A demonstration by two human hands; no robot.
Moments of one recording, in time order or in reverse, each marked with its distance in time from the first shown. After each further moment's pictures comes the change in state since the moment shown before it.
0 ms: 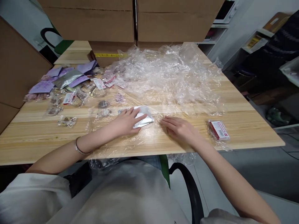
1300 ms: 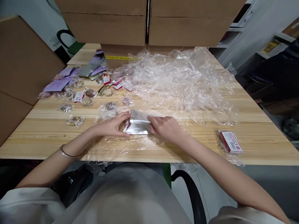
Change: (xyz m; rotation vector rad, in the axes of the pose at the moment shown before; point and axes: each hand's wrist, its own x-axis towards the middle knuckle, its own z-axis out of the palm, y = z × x) left_hand -0.054 -0.063 0.005 -0.716 -0.055 -0.161; right_hand 0.088 -0.039 0.006 -0.323 -0.039 -0.078
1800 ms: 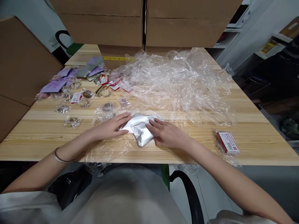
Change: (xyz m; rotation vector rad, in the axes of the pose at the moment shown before) left_hand 0.004 0.004 0.007 0.231 -0.006 0.023; right_hand -0.024 0.019 0.001 0.359 -0.222 -0.059
